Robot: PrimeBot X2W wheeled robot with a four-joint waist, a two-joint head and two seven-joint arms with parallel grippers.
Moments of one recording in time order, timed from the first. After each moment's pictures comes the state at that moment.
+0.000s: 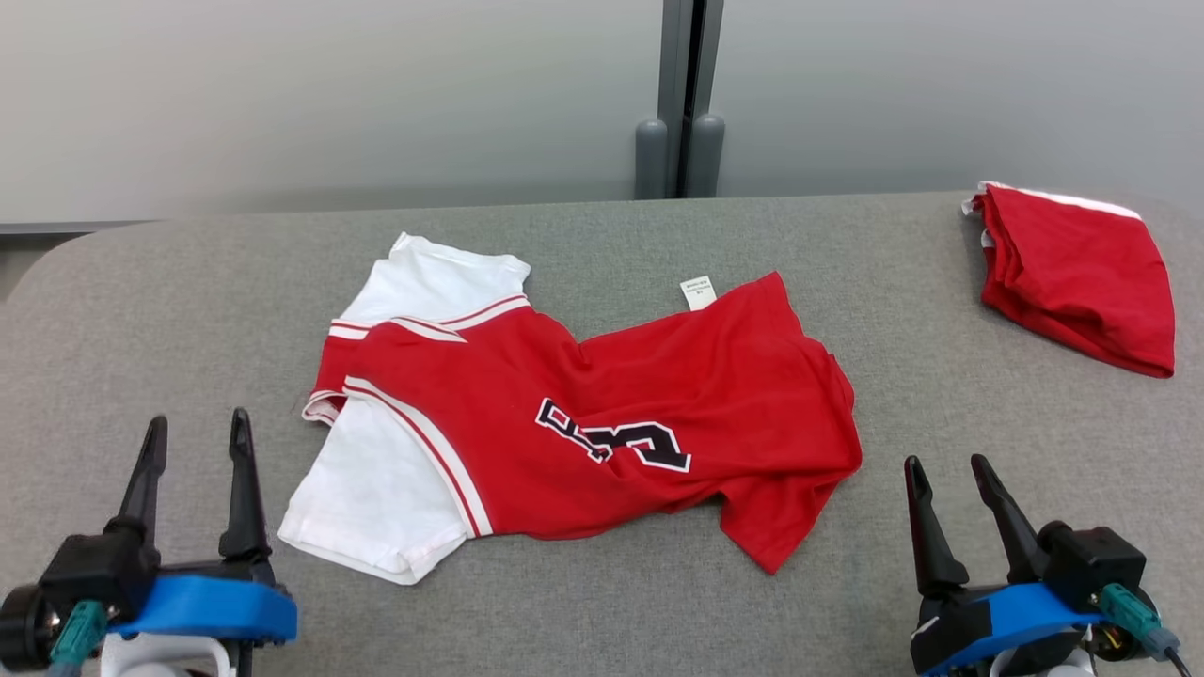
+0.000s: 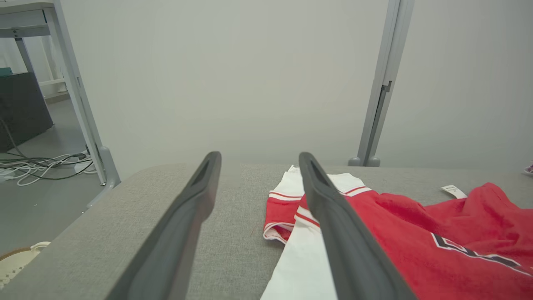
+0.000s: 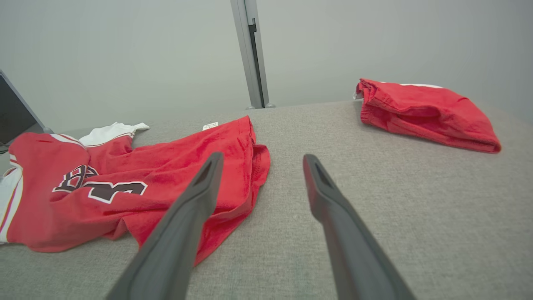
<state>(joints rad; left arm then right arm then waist) -0.09 0.20 0.03 0.24 -0.21 -0.09 -0.26 -0.09 -0.05 -0.02 0.32 0.18 0.13 -0.26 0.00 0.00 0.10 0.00</state>
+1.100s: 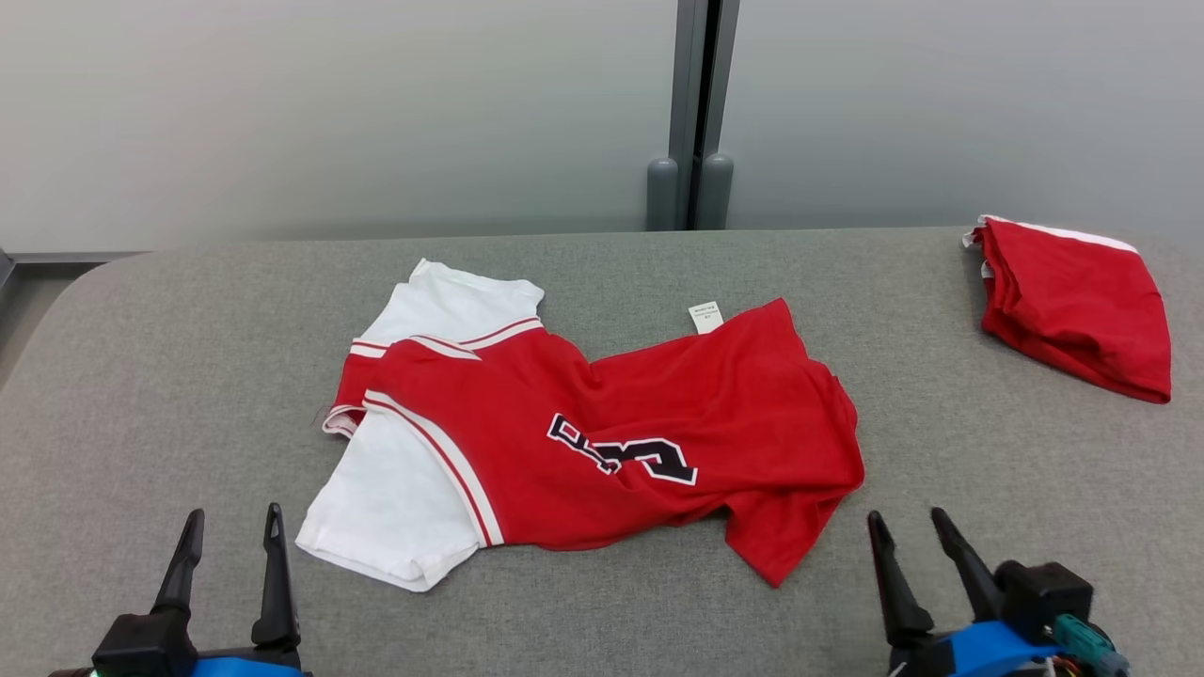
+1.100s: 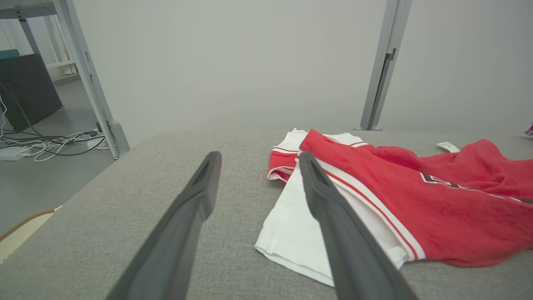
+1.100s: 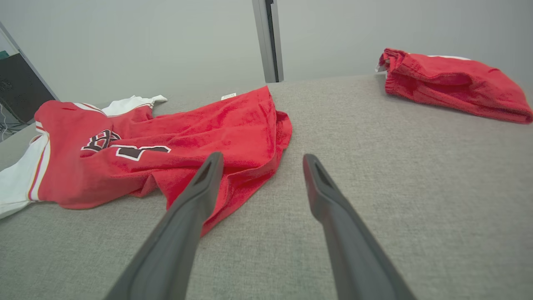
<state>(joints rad) 0.06 0.11 0.10 0.23 -0.10 -0.13 -0.26 -0.05 -0.05 0.03 0.40 0.19 0.13 -0.26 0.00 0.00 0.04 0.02</state>
